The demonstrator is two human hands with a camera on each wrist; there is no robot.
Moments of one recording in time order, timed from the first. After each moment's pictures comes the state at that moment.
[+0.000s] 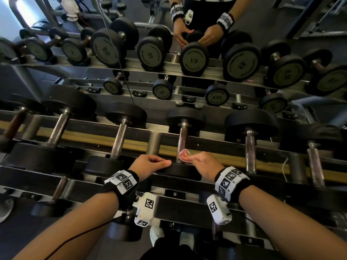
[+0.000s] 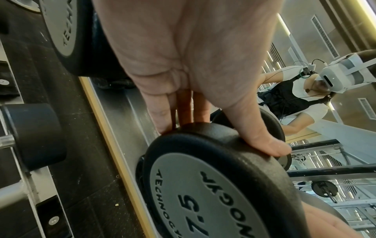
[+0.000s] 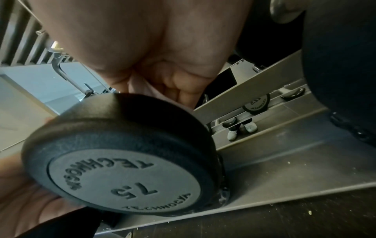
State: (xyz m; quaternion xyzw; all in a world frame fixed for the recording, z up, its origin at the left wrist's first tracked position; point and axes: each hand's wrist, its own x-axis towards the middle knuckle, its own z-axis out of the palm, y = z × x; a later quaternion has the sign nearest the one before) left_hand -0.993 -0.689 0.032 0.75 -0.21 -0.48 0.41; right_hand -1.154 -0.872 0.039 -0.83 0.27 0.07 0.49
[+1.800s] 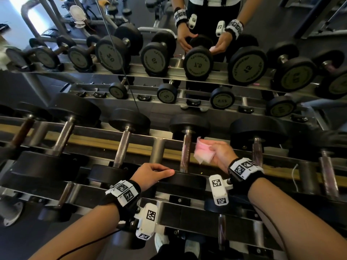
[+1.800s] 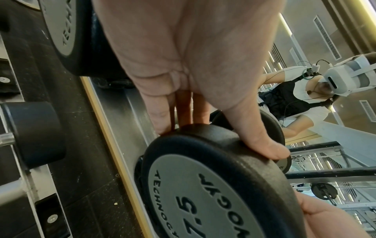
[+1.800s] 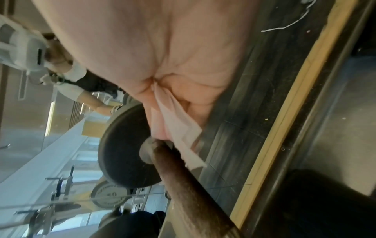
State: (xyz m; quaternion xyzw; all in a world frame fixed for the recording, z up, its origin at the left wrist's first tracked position) left_hand -0.993 -0.690 0.039 0.74 -0.21 -0.49 0.41; right_hand -1.128 -0.922 0.068 -0.45 0.46 -0.05 0.76
